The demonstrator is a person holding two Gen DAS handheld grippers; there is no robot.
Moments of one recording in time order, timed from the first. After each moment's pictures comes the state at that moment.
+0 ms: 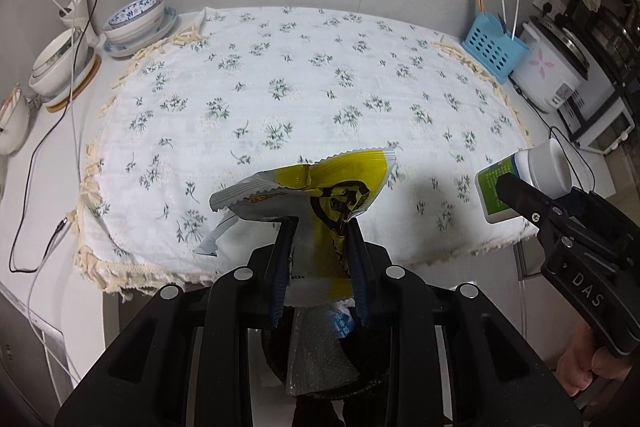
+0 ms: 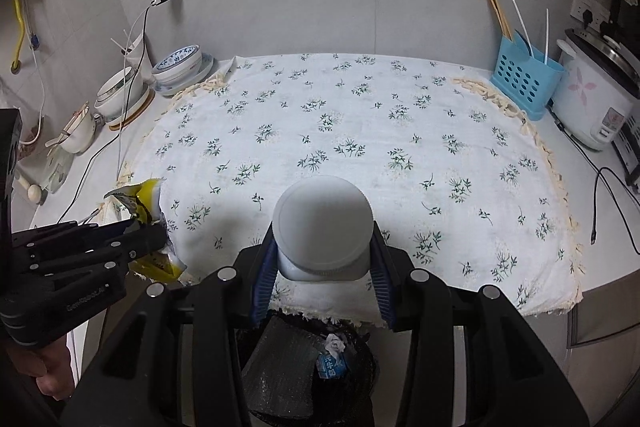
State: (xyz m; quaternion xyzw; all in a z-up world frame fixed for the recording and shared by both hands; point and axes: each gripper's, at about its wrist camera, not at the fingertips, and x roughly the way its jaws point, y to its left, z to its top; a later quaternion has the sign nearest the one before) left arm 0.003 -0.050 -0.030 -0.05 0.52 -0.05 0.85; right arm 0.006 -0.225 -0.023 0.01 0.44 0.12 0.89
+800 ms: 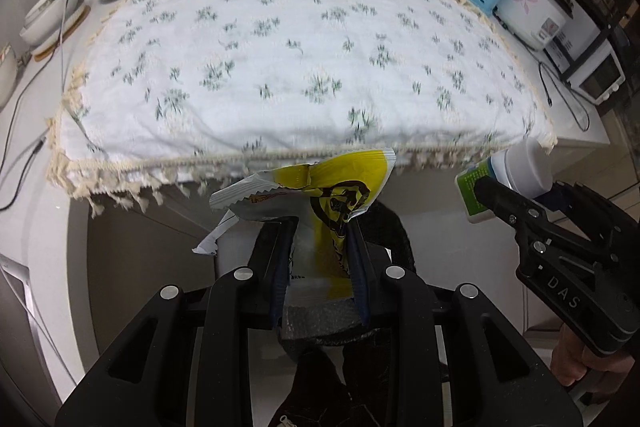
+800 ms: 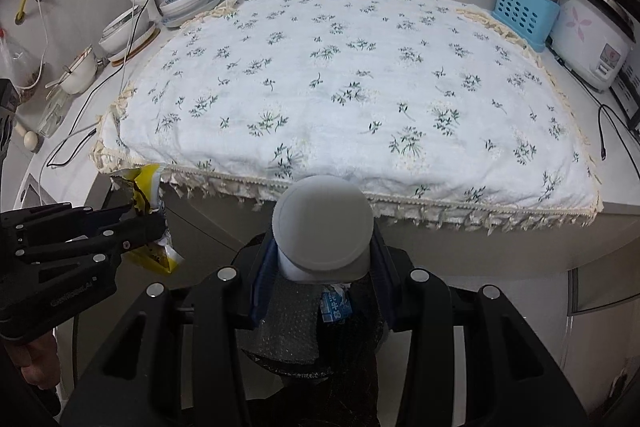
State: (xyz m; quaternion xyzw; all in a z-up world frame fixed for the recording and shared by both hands) left arm -0.090 -0.049 -0.103 -0.03 0.57 -0.08 0.82; right arm -0.087 -0.214 -0.102 0.00 0.49 0.12 0.86
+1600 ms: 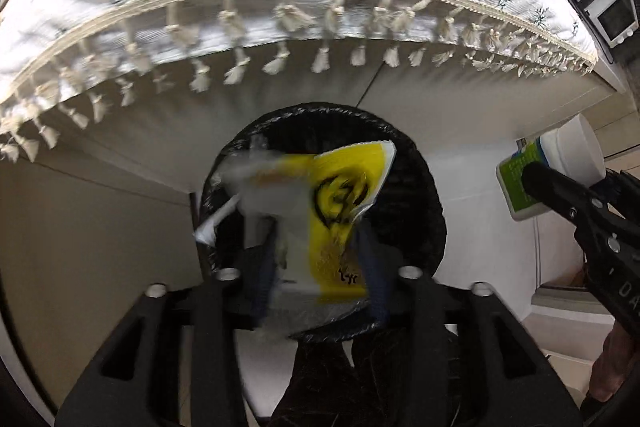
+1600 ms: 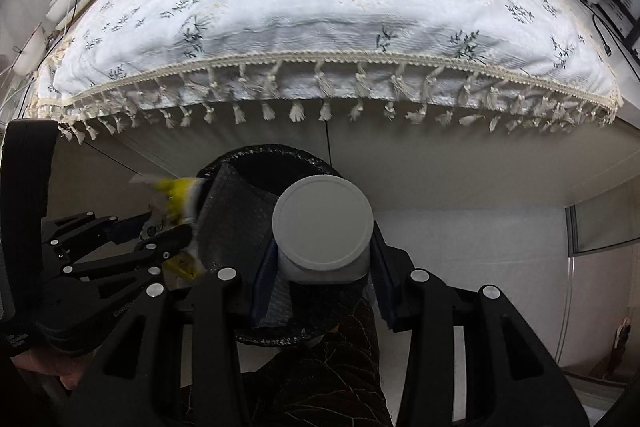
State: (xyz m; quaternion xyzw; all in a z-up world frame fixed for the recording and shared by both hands) left arm -0.097 -0.096 -0.252 0.00 0.63 -0.11 0.77; right arm -0.102 -0.247 -0.212 0.01 0.57 0.06 0.82
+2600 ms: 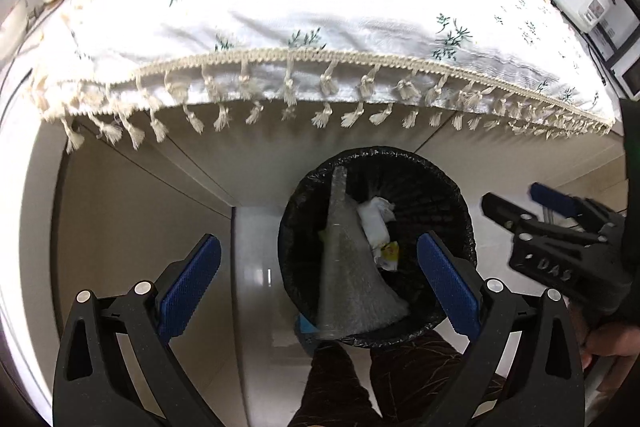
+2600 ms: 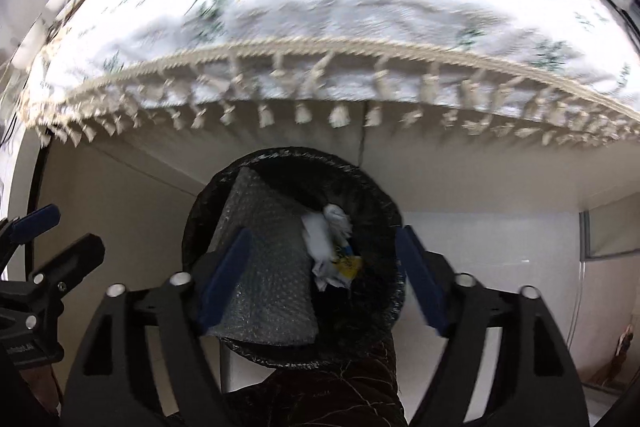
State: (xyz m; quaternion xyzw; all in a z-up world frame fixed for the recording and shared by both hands) left arm -0.106 -0.027 -0.197 -0.03 0.59 -0.02 0.81; right arm -0.071 -0.207 -0.234 0.02 0.59 0.07 0.81
